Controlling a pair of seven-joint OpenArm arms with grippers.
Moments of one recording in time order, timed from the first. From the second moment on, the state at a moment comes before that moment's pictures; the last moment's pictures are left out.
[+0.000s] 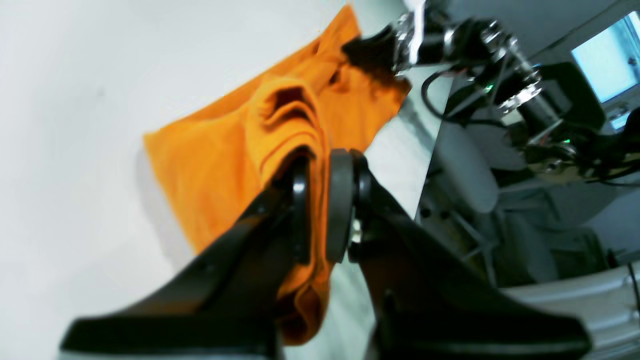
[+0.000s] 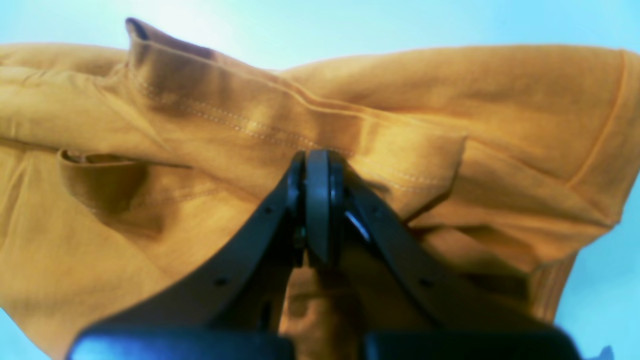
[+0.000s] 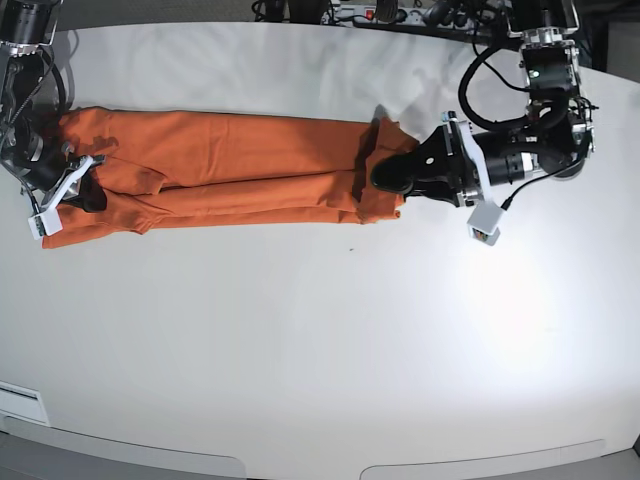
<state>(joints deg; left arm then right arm) 6.0 -15.1 -11.7 103.6 -86.0 -39.9 80.5 -8.3 29.6 19.7 79.5 36.8 41.5 -47.3</state>
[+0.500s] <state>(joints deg) 6.0 -0.1 1.9 103.5 -56.1 -41.8 63.9 -8.3 29.6 19.7 79.5 36.9 41.5 -47.3</state>
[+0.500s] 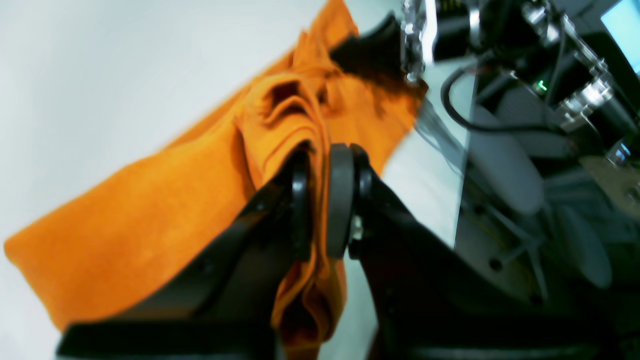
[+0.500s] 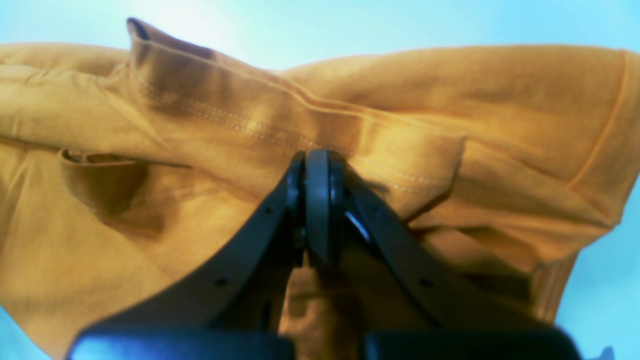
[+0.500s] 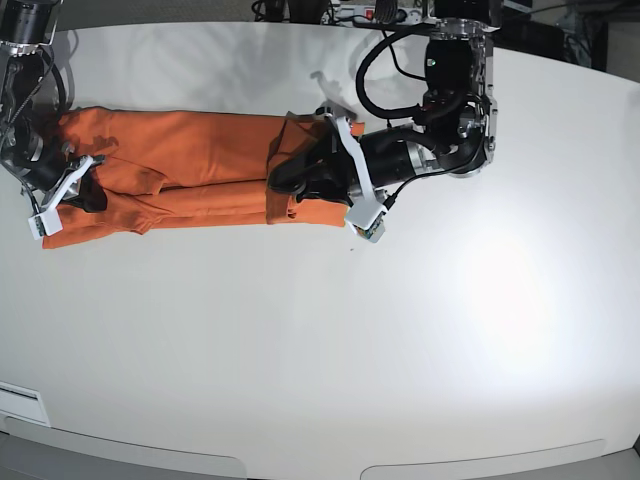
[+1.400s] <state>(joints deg) 6.0 6.6 1.8 103.5 -52.0 -38.1 62.5 -8.3 29.6 19.7 79.5 36.9 41.5 -47.8</state>
